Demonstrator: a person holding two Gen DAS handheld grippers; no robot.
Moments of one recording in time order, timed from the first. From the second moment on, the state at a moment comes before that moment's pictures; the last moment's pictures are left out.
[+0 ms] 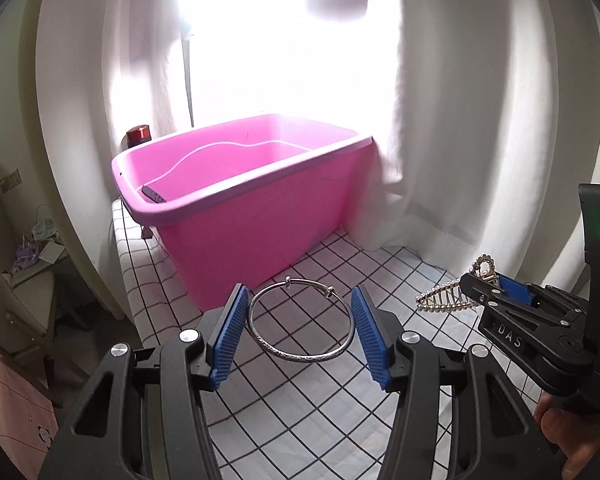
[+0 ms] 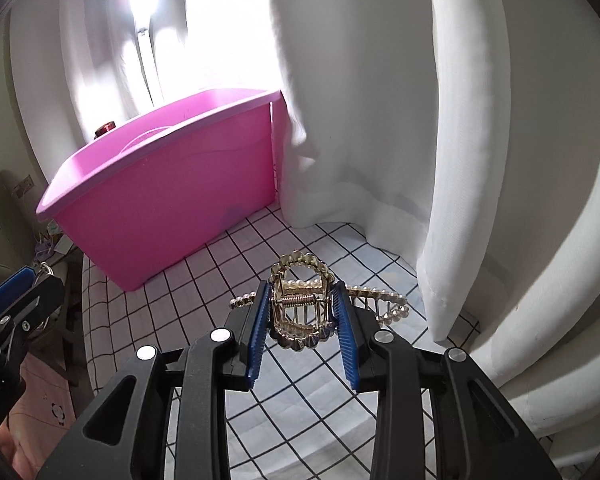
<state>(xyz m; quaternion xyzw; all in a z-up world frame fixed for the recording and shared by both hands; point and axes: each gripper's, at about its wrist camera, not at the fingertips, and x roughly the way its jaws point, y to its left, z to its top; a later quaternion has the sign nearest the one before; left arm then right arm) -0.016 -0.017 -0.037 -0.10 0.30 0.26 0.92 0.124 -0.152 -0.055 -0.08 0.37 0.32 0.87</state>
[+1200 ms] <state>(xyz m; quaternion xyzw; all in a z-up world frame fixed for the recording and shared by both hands) 0.050 0.205 0.036 -0.07 0.26 0.24 0.93 0.163 0.067 0.050 -0.06 0.28 0.34 0.90</state>
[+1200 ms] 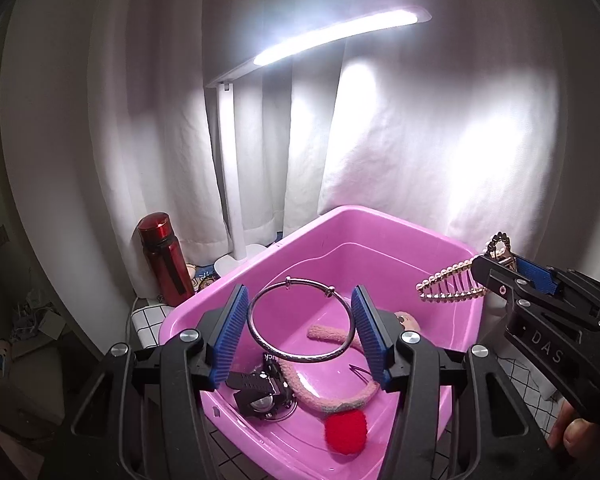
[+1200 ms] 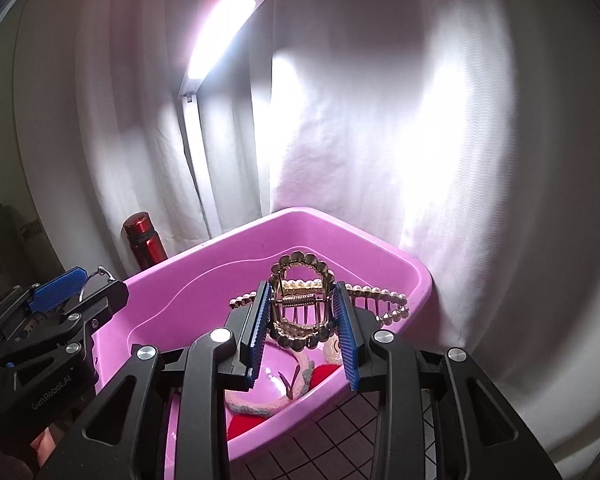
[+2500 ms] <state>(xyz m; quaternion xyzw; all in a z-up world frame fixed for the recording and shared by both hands) 0.098 0.267 -0.020 -0.11 0.38 0.26 0.88 0.207 0.143 0.006 -0.10 0.35 0.31 0.88</state>
